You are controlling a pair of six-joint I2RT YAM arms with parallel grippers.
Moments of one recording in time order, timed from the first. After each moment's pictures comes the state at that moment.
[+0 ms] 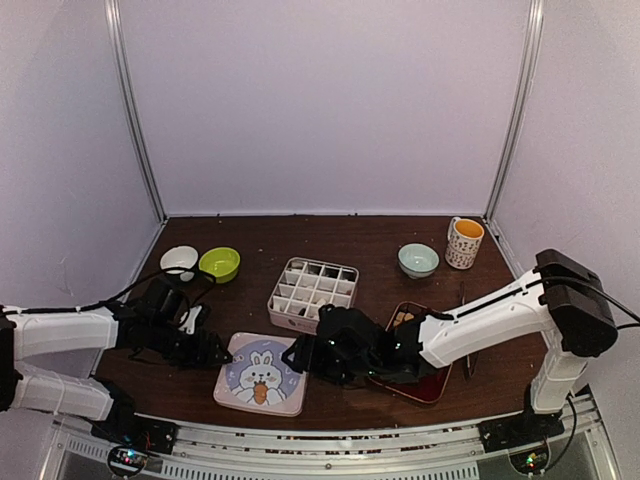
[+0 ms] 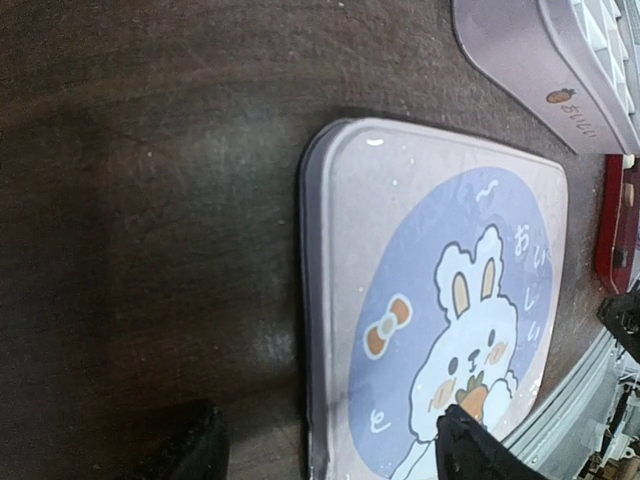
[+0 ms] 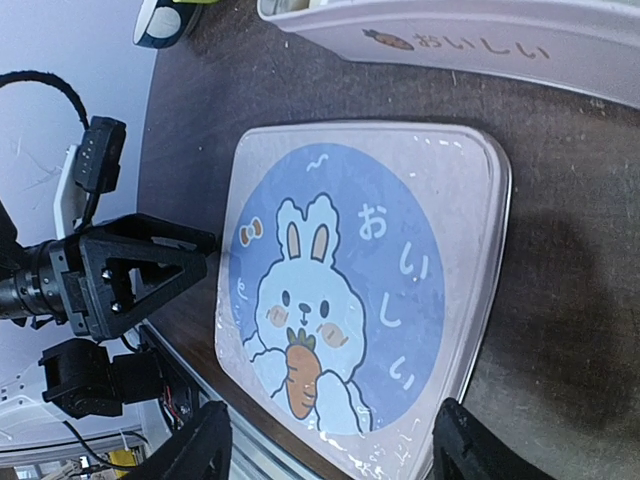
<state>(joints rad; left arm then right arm) -0.50 1.13 0.41 -0.34 0.38 -0.57 1.26 1.80 1.00 0.13 0.12 1.28</state>
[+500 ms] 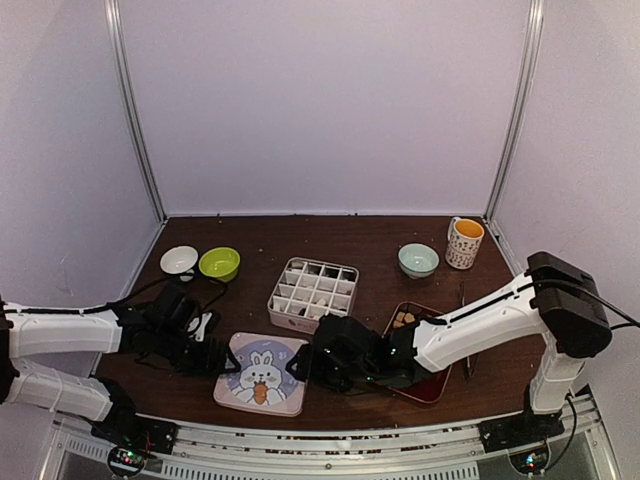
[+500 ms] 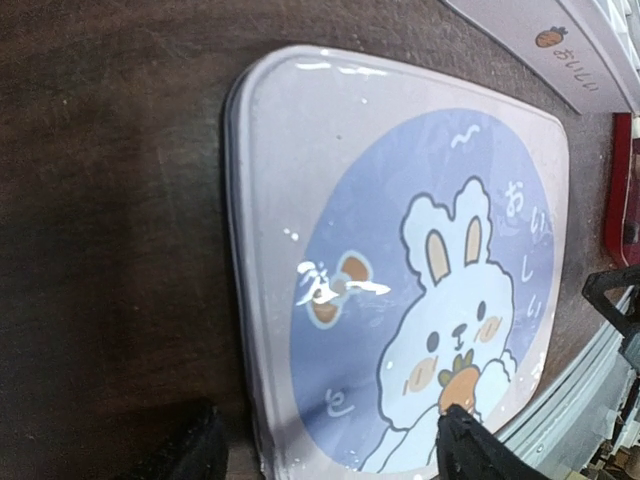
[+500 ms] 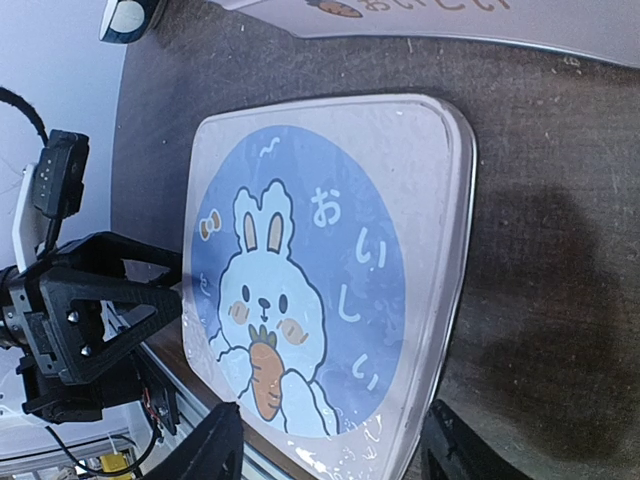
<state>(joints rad) -0.65 1.14 0.43 -0.36 0.30 -0.66 1.28 1.83 1.01 0.10 0.11 1.32</state>
